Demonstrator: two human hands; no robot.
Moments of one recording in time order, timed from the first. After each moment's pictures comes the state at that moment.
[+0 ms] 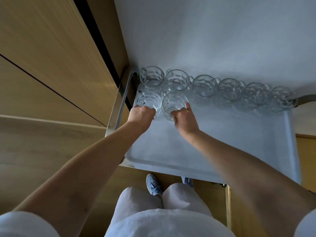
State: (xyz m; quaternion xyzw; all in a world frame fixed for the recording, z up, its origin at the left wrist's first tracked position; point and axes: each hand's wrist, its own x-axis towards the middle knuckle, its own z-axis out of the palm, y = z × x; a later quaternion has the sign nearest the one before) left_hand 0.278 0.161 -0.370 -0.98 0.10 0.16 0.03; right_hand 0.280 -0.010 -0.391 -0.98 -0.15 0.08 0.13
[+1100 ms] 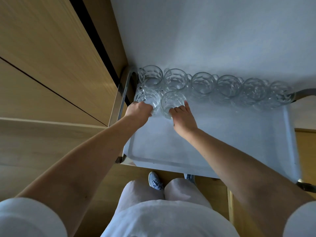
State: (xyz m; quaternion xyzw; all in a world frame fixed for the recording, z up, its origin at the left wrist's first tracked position) left_hand 0.287 0.170 -0.363 -0.98 0.09 0.20 0.01; right_hand 0.269 -0.013 -0.401 -0.97 -0.20 0.05 0.10
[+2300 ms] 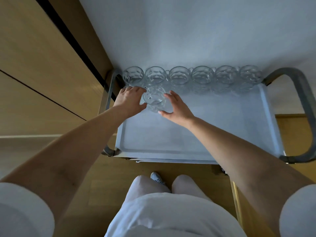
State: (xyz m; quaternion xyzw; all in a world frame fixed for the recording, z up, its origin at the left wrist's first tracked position) left_hand 0.266 0.134 -0.306 -0.99 0.13 0.11 -0.03; right_hand 0.242 -0.068 -0.369 -0.93 -0.09 0.11 0.34
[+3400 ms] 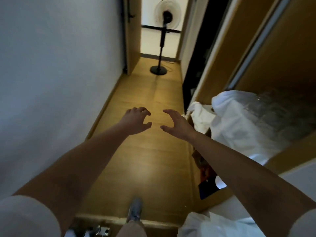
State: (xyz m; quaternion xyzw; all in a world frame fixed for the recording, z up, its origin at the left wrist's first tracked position) left_hand -0.092 -0.685 -0.191 -0.60 0.80 0.07 -0.06; right_hand -0.300 -0.688 -0.198 -0.80 0.54 -0.17 0.22
